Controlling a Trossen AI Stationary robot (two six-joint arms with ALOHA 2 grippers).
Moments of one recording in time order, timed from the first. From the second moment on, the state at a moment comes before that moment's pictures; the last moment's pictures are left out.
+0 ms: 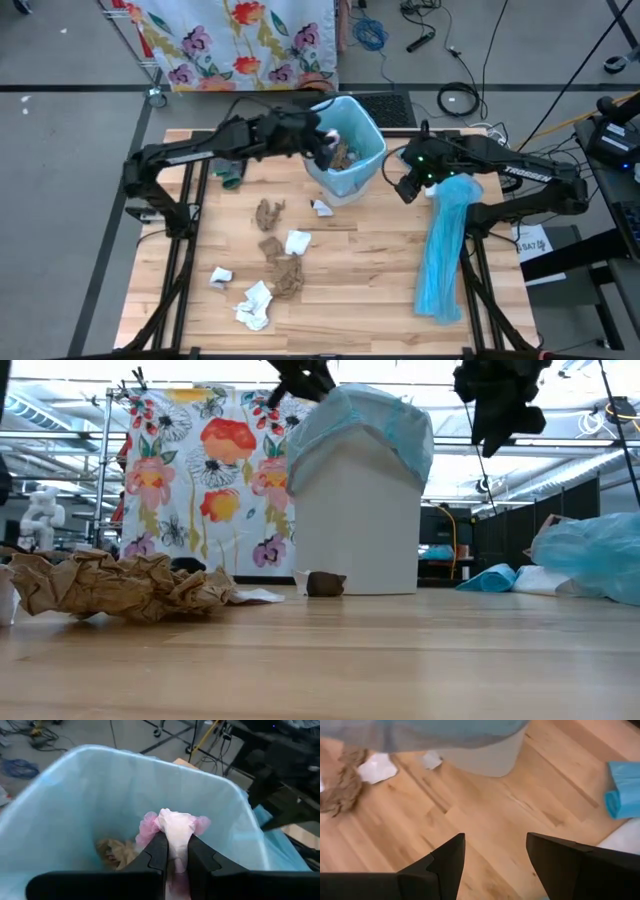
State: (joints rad) left arm 0.26 1.59 1.60 -0.47 -0.18 -0.33; right arm -0.27 1.12 1.20 -1.17 0.02 0.56
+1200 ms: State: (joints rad) left arm 0.31 1.62 1.66 -0.43 -0.02 -0.32; right arm -0.12 1.05 1.20 -1.15 0.05 0.59
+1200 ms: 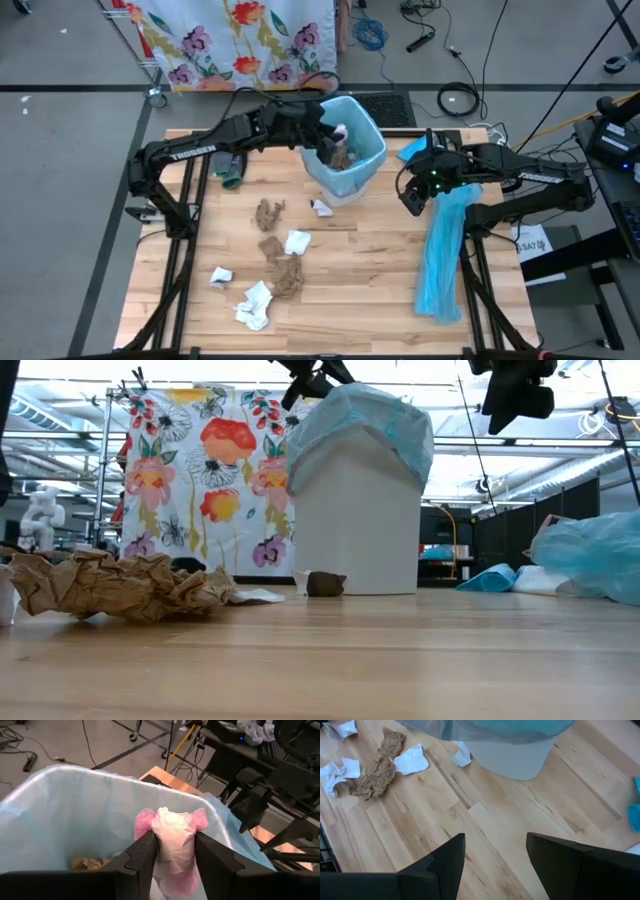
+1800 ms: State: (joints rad) left arm 0.34 1.62 1.66 -0.43 -0.01 -0.42; right arm -0.12 1.05 1.20 -1.15 0.06 0.59
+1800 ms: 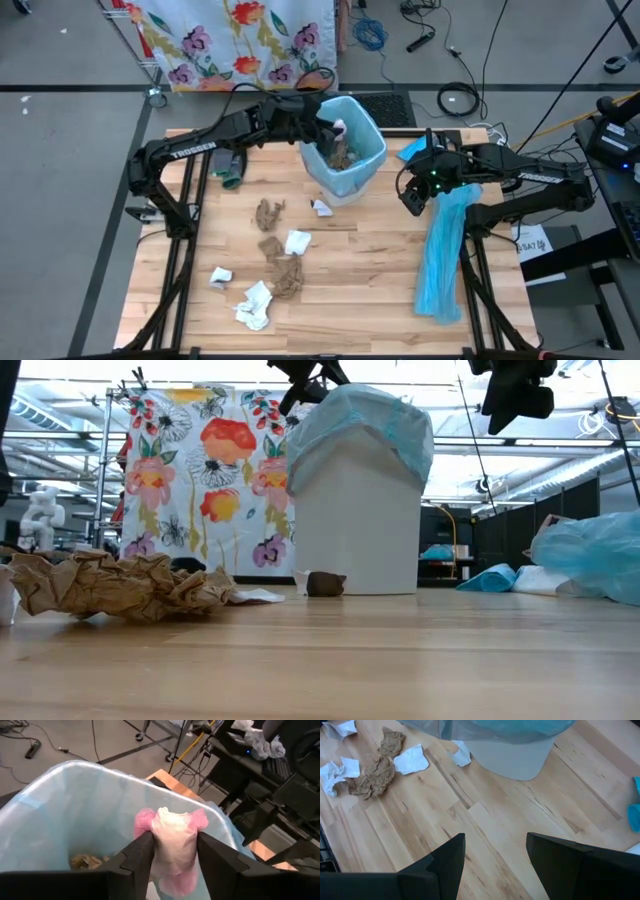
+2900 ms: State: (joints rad) left arm 0.21 1.46 1.64 -1.08 -0.34 -0.62; right arm -0.12 1.05 1.20 -1.15 0.06 0.51
